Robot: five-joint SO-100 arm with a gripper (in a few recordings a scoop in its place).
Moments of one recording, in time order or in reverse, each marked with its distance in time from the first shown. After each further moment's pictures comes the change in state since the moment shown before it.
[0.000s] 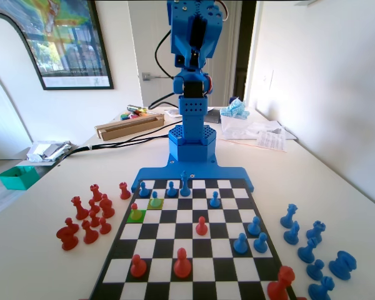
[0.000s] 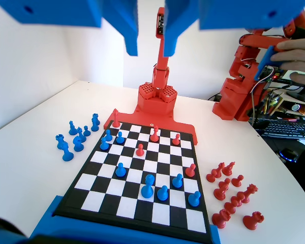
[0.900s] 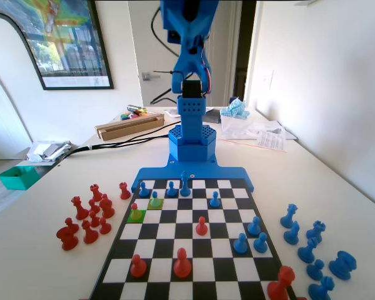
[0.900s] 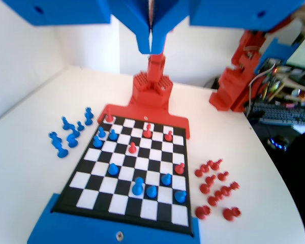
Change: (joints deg) arm 4.8 -32.1 -22.0 1.8 -4.0
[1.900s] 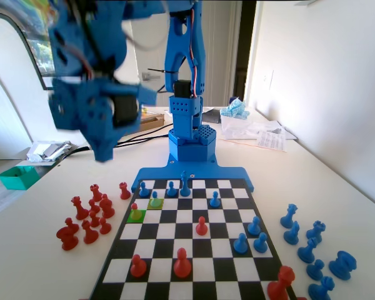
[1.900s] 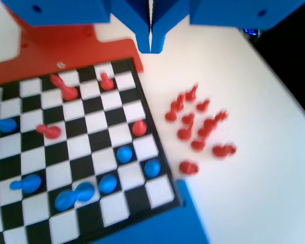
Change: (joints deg) arm 22.4 -48.3 0.4 -27.0 5.4
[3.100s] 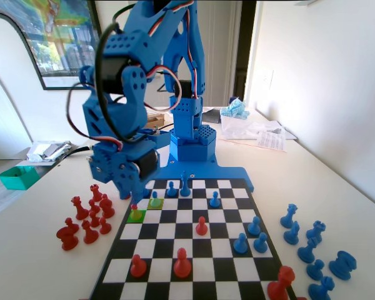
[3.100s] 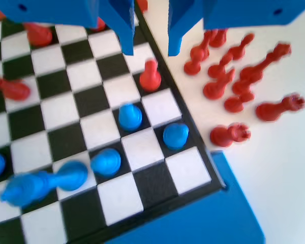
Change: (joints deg) arm -2.0 -10.5 14.3 -20.0 4.1
